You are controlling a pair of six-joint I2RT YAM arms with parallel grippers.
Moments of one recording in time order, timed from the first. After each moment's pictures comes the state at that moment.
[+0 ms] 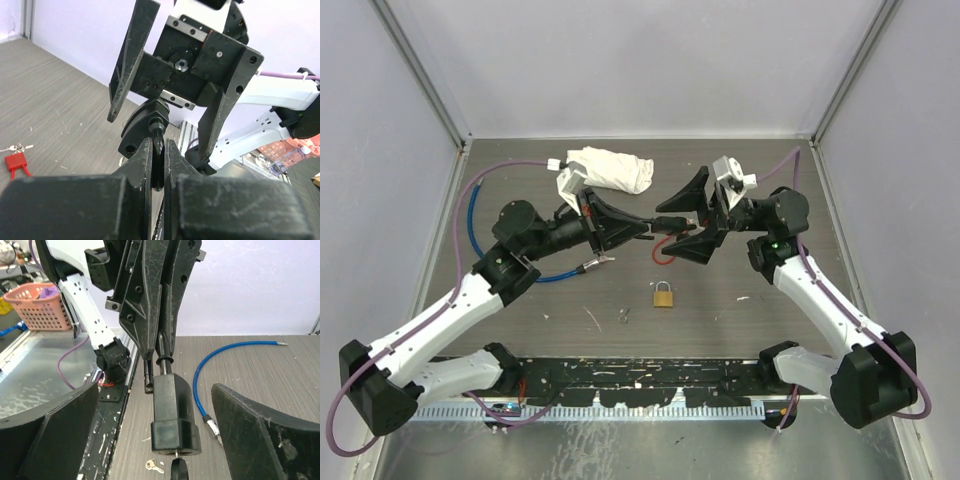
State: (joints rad) left arm -0.73 1.04 0.92 0.30 0.51 -0.56; right arm 0.35 1.12 0.83 0.78 -1.26 0.50
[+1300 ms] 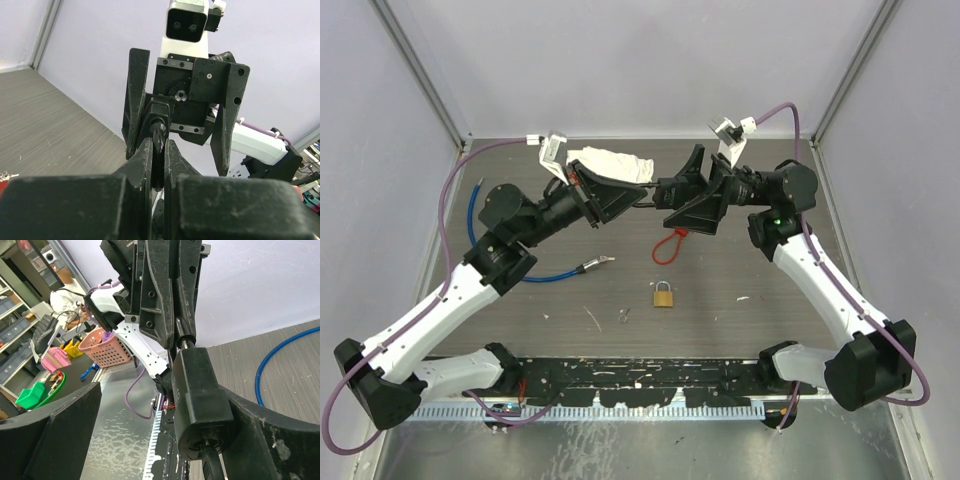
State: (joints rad) left arm -0.73 1.07 1.10 0.29 0.35 -0.72; right arm 0.36 1.22 1.06 0.83 -1.25 1.08
